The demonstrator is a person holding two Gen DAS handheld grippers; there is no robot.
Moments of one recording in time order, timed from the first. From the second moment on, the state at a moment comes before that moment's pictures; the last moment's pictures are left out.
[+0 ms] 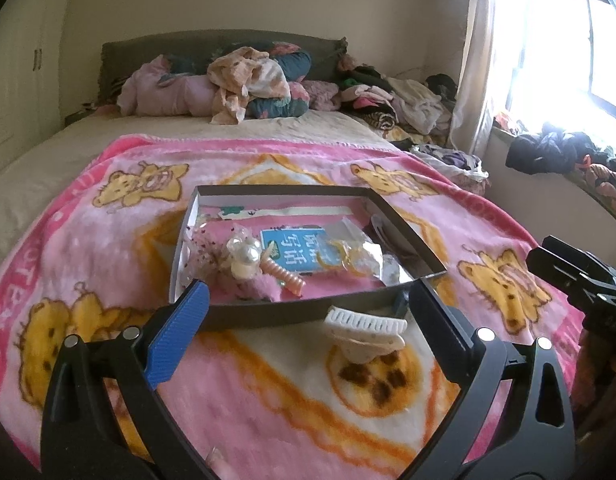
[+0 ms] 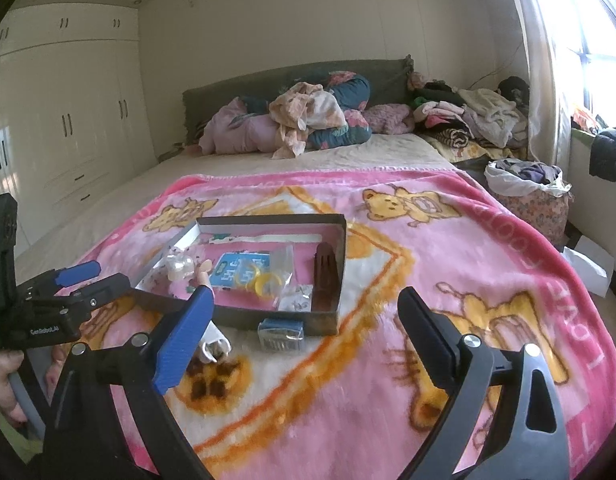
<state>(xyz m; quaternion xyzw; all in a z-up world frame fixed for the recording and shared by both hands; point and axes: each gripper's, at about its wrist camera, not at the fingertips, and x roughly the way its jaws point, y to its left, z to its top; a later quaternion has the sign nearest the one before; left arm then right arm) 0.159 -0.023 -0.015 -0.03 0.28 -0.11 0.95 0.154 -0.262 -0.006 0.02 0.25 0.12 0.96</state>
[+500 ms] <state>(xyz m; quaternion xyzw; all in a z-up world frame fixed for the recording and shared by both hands) 0.152 -0.045 -0.031 -0.01 0.30 -0.13 0.95 0.138 -0.280 -0.024 0.01 0.26 0.12 0.96</state>
